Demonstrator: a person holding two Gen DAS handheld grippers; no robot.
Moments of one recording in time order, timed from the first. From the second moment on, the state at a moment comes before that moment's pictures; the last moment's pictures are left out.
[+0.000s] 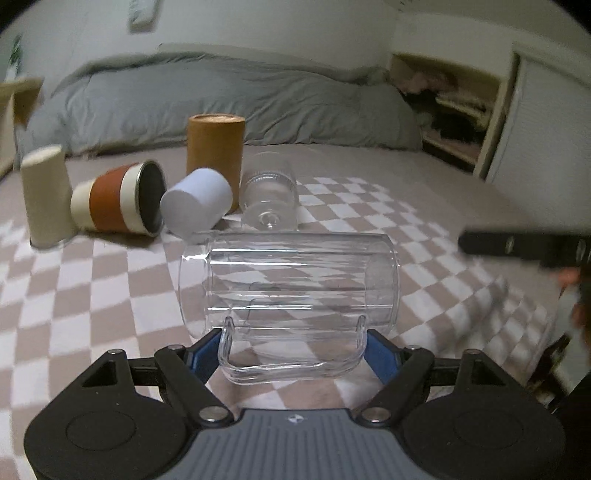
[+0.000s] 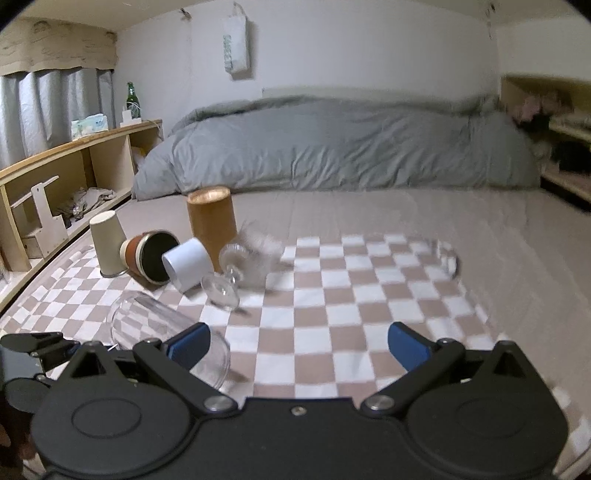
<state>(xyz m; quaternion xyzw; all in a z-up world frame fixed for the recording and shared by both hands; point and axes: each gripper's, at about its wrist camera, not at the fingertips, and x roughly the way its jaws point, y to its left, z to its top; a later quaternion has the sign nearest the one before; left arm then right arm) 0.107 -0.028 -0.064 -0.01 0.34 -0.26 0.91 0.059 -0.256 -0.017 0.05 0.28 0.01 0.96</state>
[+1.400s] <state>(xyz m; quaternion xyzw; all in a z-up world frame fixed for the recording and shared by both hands) 0.097 0.024 -0.044 -0.19 0.31 -0.24 0.90 0.119 -0.203 -0.029 0.23 0.31 0.12 0.92</state>
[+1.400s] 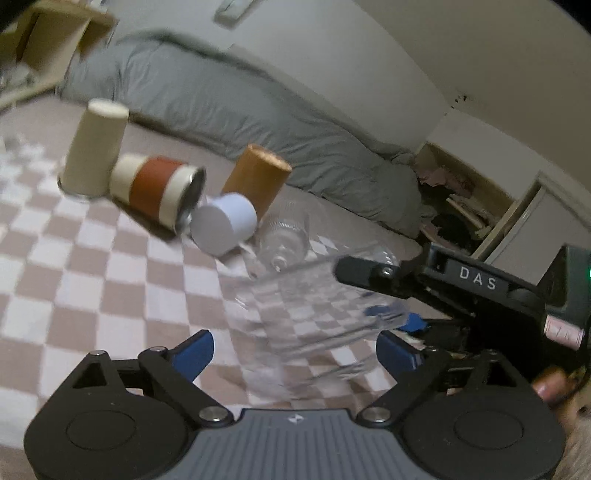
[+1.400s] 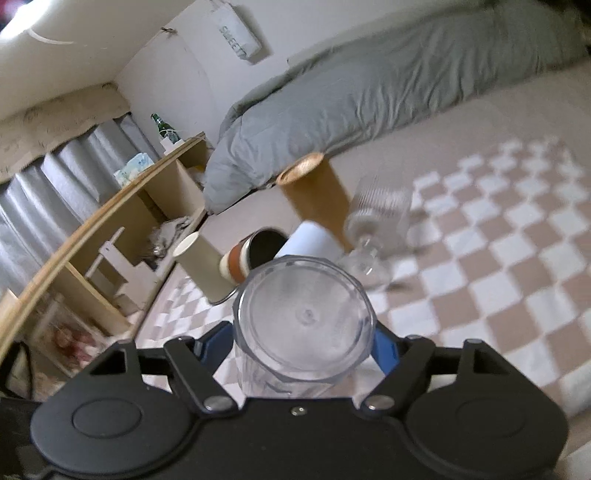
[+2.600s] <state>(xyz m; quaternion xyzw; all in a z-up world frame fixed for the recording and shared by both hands) 0.094 0.010 -0.031 0.01 0.28 -0.15 0.95 0.140 -0.344 -0.011 -0.03 0.36 -0.02 0.93</state>
